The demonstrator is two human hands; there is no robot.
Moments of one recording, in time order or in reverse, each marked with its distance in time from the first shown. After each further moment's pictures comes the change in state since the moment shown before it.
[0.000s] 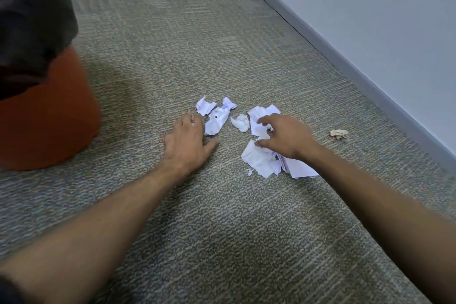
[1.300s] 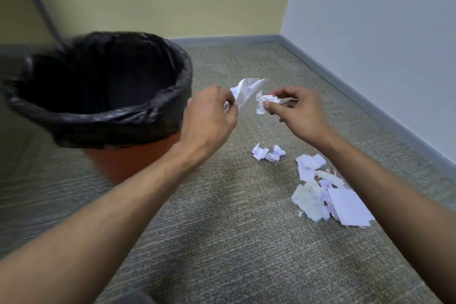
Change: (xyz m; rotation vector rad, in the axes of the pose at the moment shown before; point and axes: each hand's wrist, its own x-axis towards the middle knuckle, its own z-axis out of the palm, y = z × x) left_hand -0.034 -0.044 -0.212 -0.311 0.589 0.076; right_hand 0.001 -0.157 -0.124 0.756 0.485 -0.276
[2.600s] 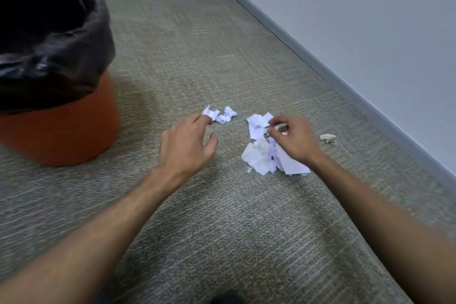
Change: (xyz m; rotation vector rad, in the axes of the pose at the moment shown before) left_hand -0.099 0.022 0.090 0.023 -0.274 0.090; right_hand -0.107 0.143 -0.062 -0.363 -0.099 0.297
